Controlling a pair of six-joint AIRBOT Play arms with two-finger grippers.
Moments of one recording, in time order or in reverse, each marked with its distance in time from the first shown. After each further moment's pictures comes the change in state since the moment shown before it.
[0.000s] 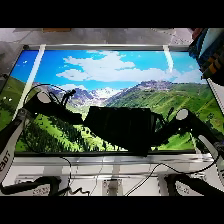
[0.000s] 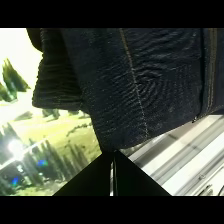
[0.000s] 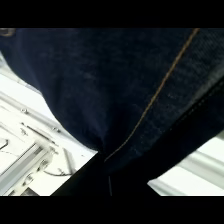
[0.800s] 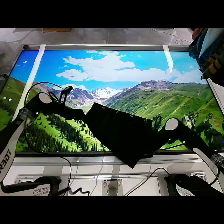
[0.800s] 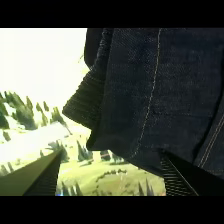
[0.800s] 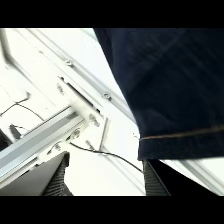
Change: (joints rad) left arm 0.000 -0.016 0.000 0.032 0.214 -0.026; right arm 0.286 0.109 -0.101 0.161 -0.041 -0.054
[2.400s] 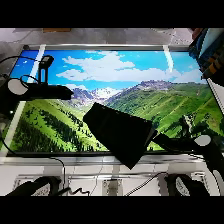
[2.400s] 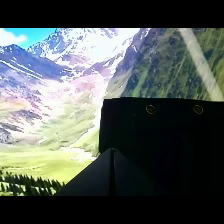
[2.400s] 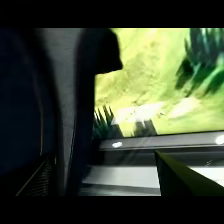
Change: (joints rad) left arm 0.017 0.238 0.174 0.041 0.076 0.055; right arm -0.590 0.327 -0.270 -0.164 -0.323 0.164
